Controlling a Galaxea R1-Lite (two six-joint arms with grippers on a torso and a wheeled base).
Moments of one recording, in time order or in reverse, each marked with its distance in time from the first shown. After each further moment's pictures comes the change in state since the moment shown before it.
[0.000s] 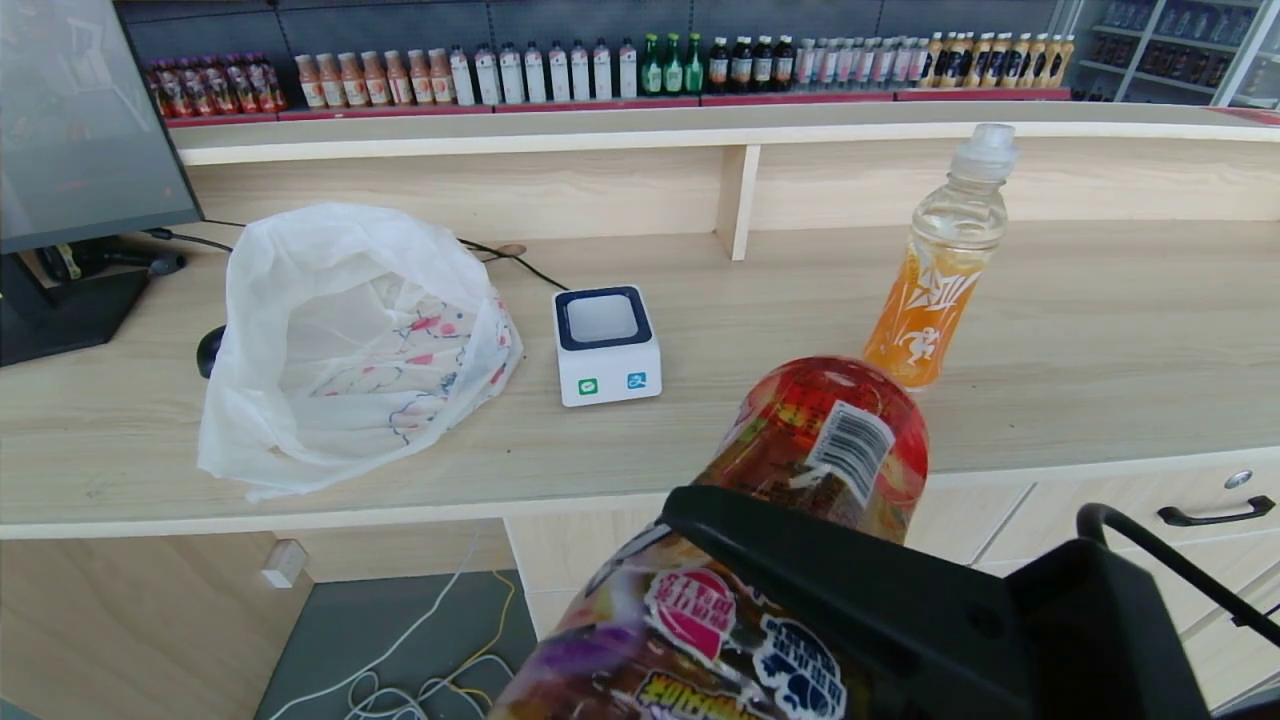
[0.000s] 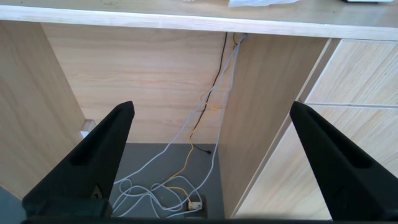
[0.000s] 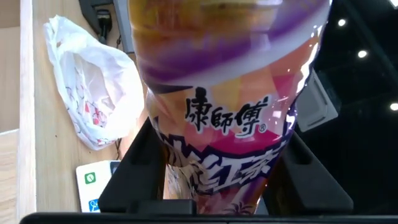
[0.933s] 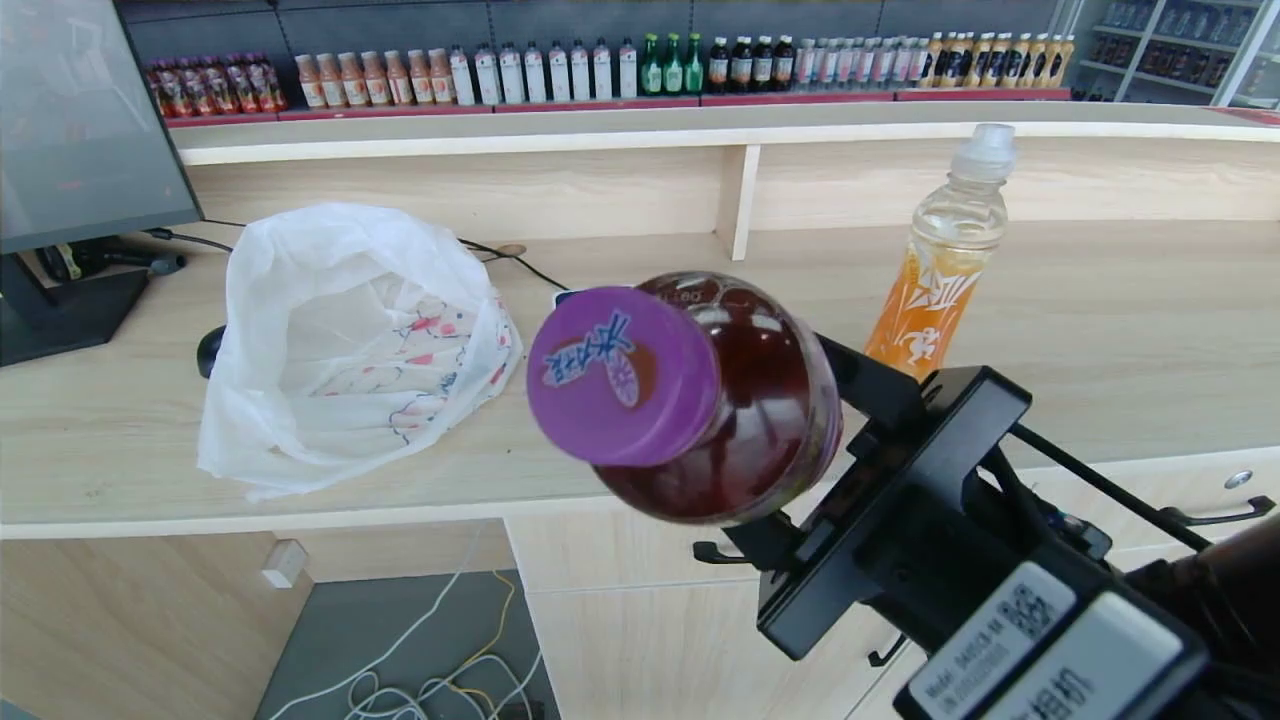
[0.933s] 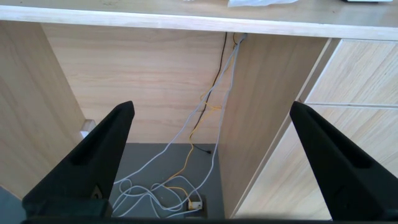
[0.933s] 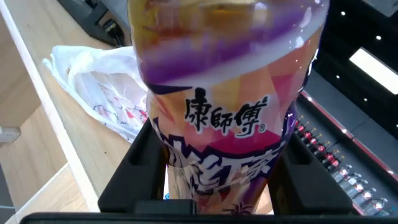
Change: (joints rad) left arm 0.000 0.000 0.000 0.000 0.000 0.000; right arm -0.201 0.079 -0.101 -0.032 -0.004 0.620
